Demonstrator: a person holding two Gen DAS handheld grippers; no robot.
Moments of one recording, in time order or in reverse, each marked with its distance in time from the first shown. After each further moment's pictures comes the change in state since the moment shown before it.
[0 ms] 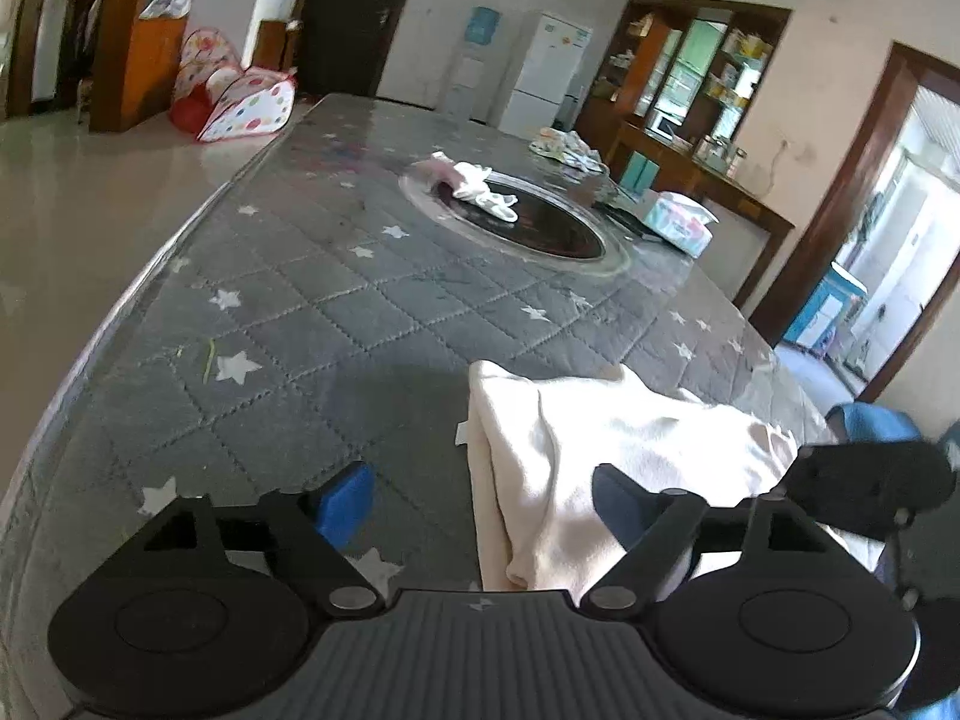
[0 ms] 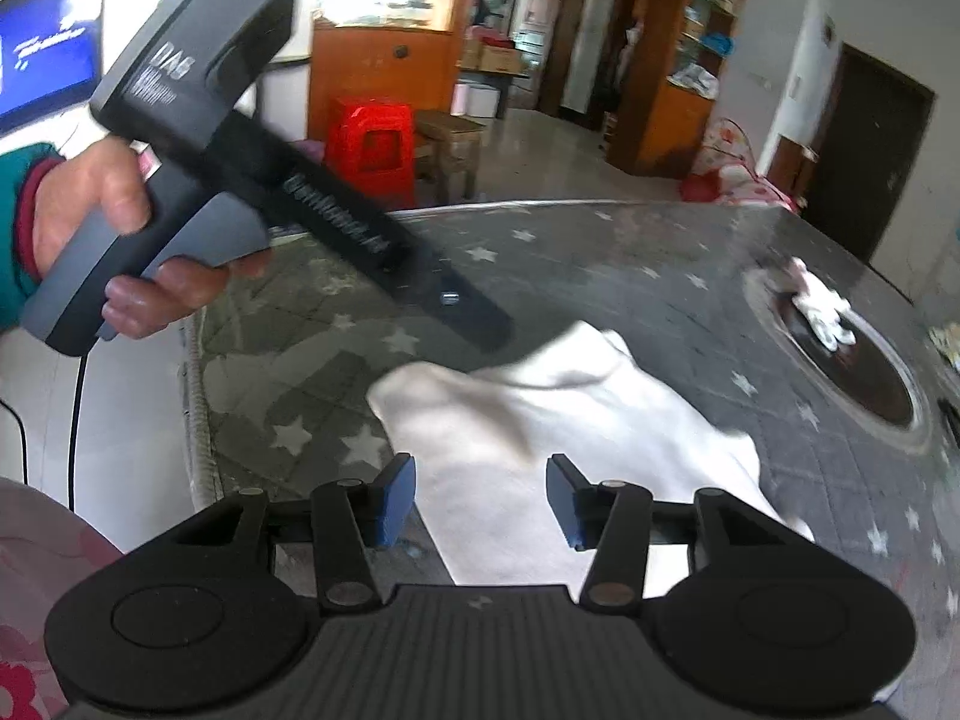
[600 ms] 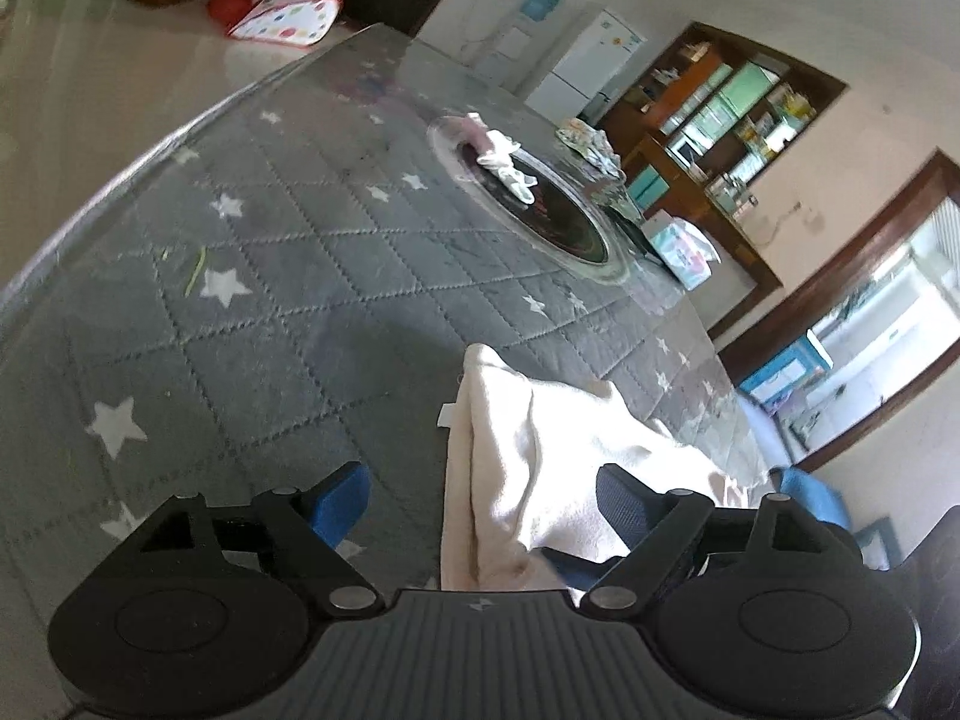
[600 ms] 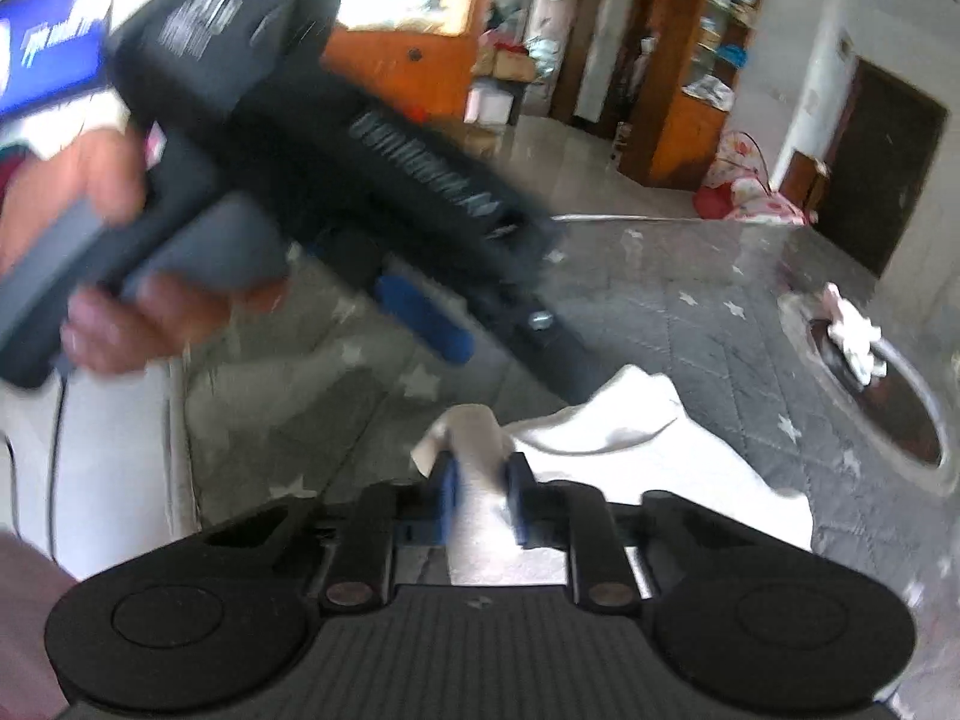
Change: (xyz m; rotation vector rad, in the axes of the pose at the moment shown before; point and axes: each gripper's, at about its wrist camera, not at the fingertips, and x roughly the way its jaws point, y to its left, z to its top) left arm 0.018 0.028 0.006 -0.273 0.075 -0.118; right arm 0.031 0.002 0.016 0.034 -0.029 0.022
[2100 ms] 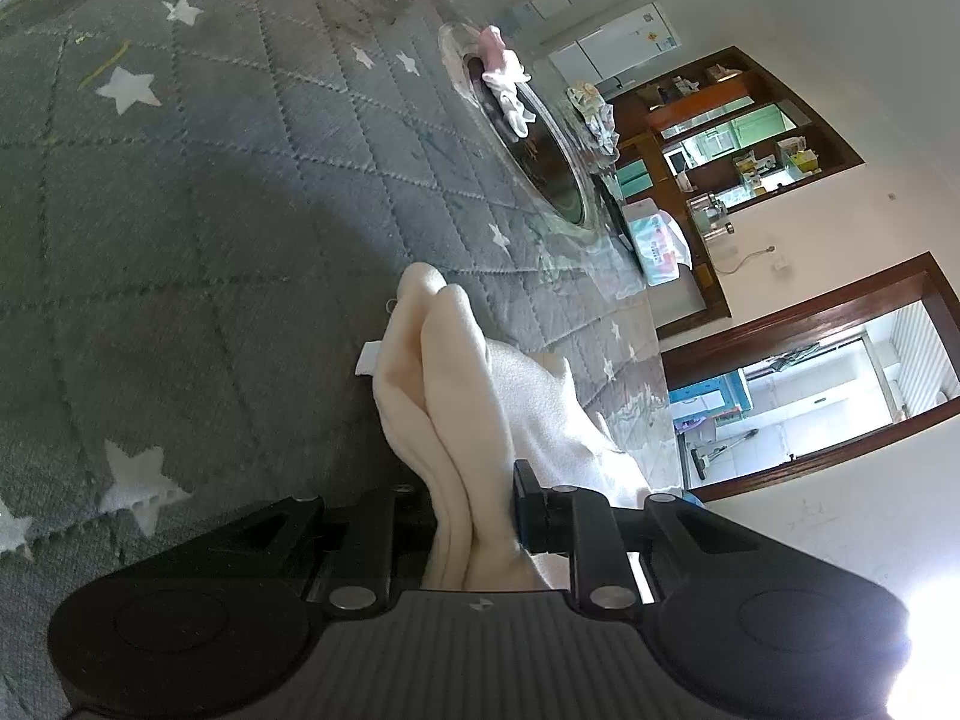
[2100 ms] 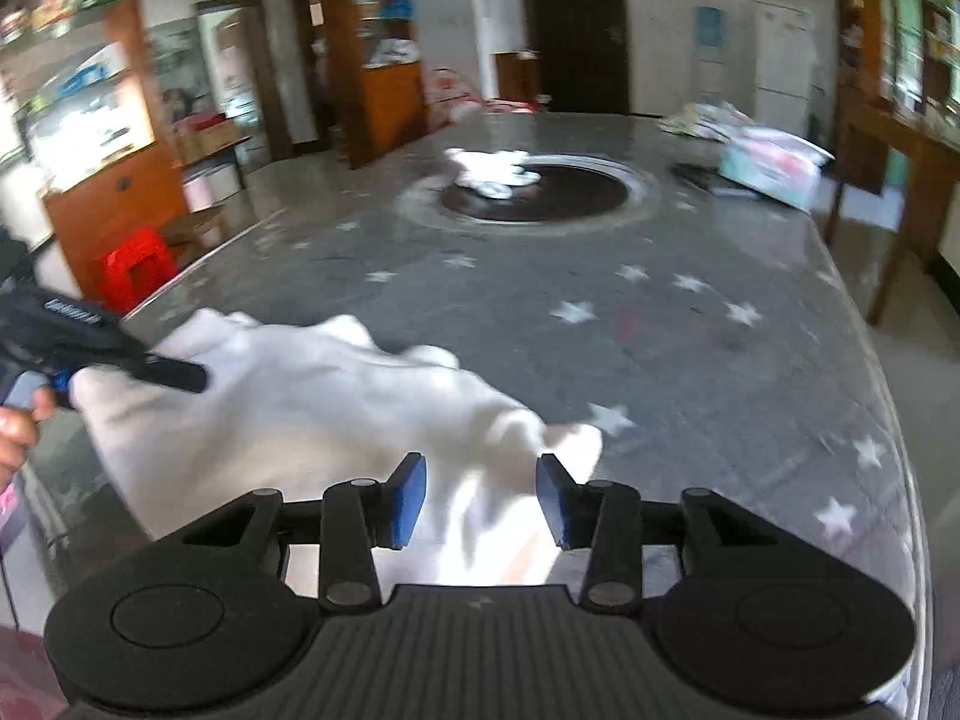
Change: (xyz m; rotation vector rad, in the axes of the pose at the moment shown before) left arm 0.059 0.004 -0.010 -0.249 0.113 -0.167; right arm -0.104 -0.147 -0.121 0.603 -0.008 -0.317
